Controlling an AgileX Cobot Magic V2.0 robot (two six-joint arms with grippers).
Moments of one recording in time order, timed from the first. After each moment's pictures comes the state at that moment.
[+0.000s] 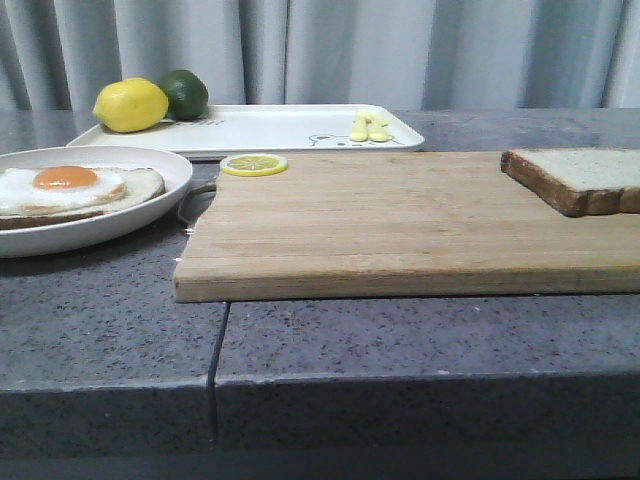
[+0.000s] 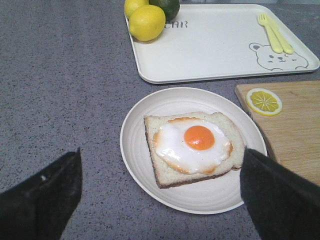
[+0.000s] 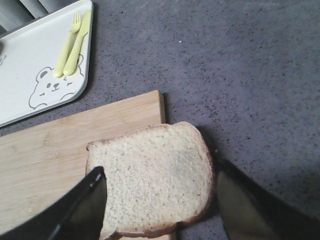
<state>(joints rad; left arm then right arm) -0.07 0.64 -0.82 -0.16 0.76 -0.02 -0.41 1.10 -0.81 0.97 0.69 -0.71</state>
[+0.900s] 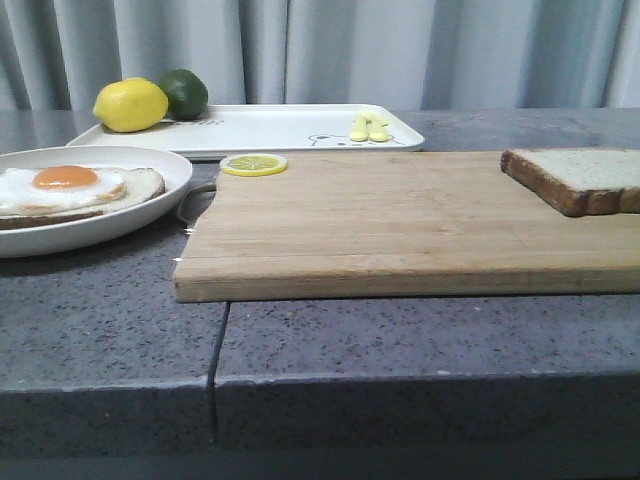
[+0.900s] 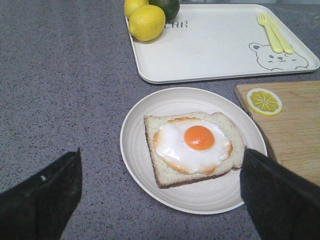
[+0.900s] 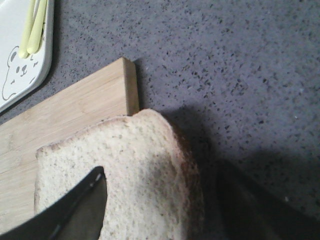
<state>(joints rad) -0.07 0.64 -0.82 -0.16 0.76 -0.02 -0.41 1.48 -0.81 1.24 0.70 -0.93</state>
